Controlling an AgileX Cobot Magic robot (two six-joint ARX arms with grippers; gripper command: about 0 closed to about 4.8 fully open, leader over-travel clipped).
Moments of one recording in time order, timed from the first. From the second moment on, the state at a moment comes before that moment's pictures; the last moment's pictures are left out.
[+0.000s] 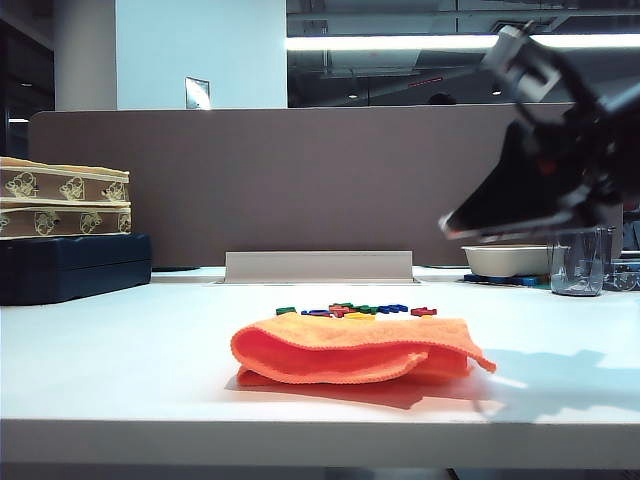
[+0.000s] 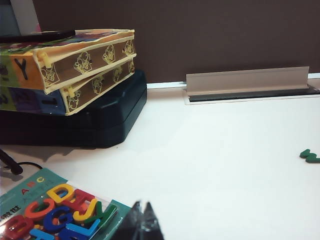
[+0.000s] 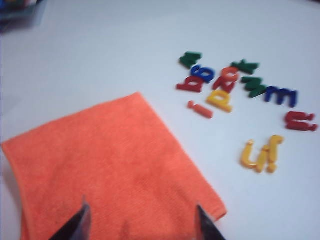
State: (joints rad) left arm 0.02 0.00 0.00 0.03 0.07 0.09; right arm 0.34 1.20 0.44 0.31 -0.48 -0.18
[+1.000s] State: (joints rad) left arm 0.02 0.00 0.00 0.02 0.07 0.09; right arm 0.50 1.53 0.64 0.35 -0.46 -0.19
